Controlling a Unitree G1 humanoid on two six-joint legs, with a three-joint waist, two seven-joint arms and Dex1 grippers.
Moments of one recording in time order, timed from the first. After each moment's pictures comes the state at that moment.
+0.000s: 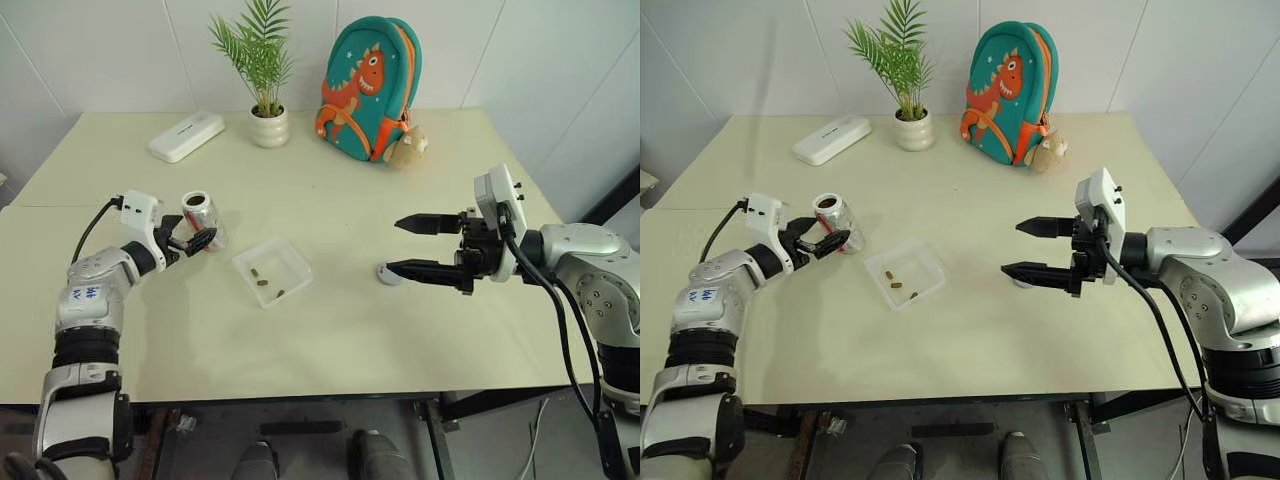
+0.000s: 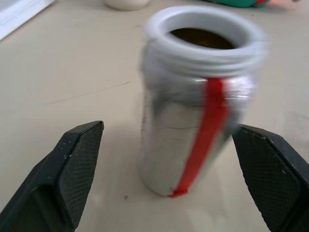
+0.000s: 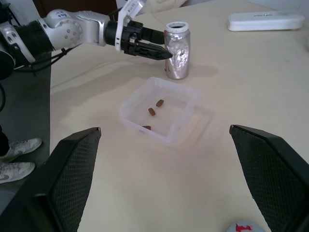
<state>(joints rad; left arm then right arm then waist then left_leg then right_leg) -0.64 0.66 0.25 0.45 -0.28 0.38 -0.66 -0.63 -0.82 -0.08 -0.23 0.72 0.77 1.06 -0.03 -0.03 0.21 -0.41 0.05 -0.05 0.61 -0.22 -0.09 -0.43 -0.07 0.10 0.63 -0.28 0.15</state>
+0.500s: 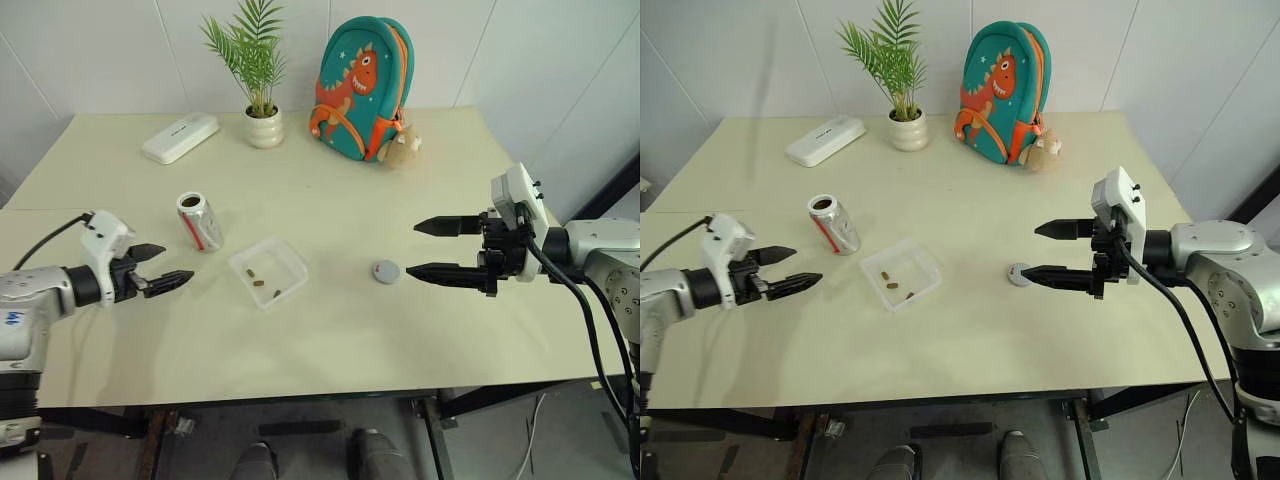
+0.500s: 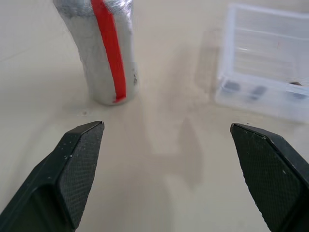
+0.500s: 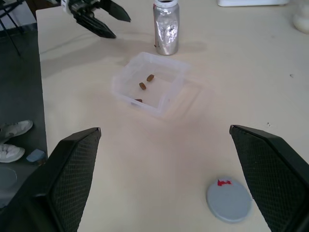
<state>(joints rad) -0.38 0.96 0.33 0.17 -0.41 0.52 -0.99 -0.61 -0.94 -0.10 -0.23 0.73 0.79 1.11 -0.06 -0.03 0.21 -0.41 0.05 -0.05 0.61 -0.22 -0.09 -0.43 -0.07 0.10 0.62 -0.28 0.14</state>
